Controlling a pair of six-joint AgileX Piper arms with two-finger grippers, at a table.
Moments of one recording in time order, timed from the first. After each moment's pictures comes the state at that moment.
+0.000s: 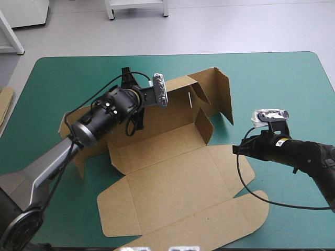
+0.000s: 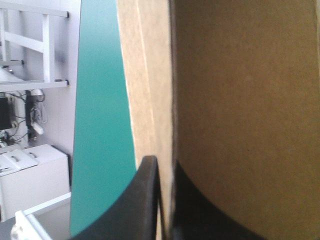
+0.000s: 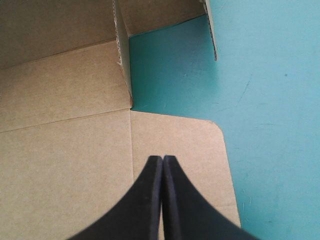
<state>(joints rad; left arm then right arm) -0.65 1.64 -1.51 0.48 0.87 0.59 0.16 1.07 -0.82 0.44 0.66 -0.25</state>
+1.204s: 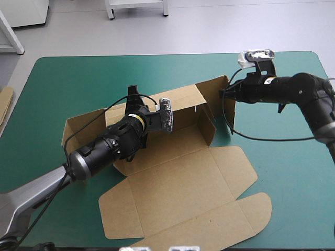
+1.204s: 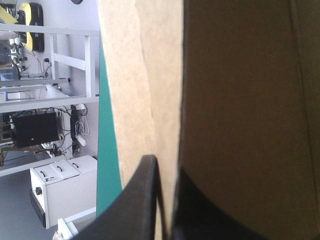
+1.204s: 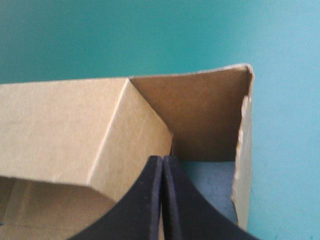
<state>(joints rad) -0.82 1.50 -1.21 0.78 0.76 0.29 0.17 1.43 -1.44 0.52 0.84 -0.32</state>
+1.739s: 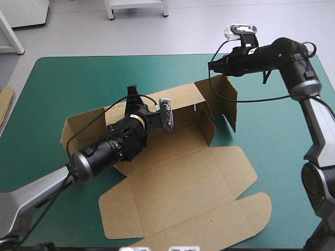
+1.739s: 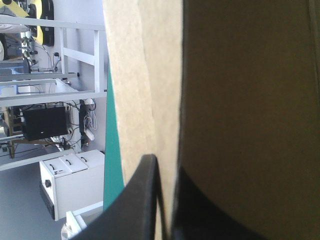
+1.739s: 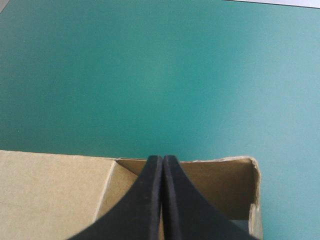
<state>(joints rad) -0.82 1.51 -1.19 0.86 0.75 0.21 0.17 1.79 -1.91 0.53 0.98 -0.24</state>
